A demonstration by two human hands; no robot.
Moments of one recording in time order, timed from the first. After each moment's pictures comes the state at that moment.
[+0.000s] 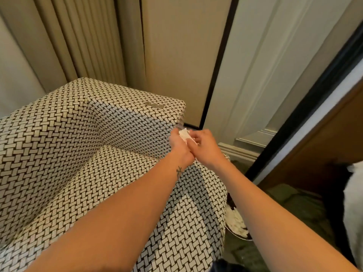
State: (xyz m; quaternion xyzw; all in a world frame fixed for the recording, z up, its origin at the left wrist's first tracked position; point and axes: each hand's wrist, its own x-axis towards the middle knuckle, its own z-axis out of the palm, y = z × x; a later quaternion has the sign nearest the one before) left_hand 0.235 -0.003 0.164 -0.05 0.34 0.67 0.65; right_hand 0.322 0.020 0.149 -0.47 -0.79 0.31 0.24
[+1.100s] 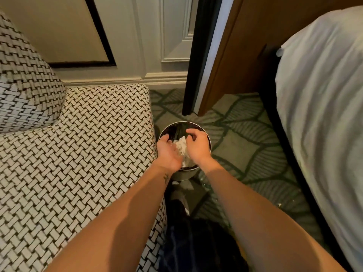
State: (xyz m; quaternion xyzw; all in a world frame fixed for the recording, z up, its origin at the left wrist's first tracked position) left_hand 0.471 -0.004 -0.084 -0.06 0.49 0.42 0.76; right_hand 0.563 0.000 -0.116 -0.76 -0.46 0.35 0.31
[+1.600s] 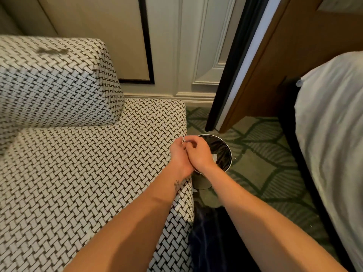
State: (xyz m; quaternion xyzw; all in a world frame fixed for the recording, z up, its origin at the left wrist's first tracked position) left_hand 0.400 -0.056 -0.010 -0.05 0.37 0.50 0.78; right_hand 0.471 -0.049 -0.014 -0.66 -0.54 0.42 0.32
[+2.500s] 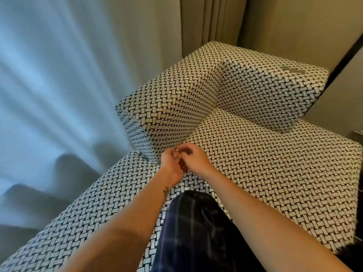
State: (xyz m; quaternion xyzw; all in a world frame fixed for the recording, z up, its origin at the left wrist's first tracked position) left_hand -0.043 -0.358 0.039 -0.15 0.50 0.70 0.49; right_hand 0.025 -0.289 0.038 -0.34 -0.74 0.57 0.11
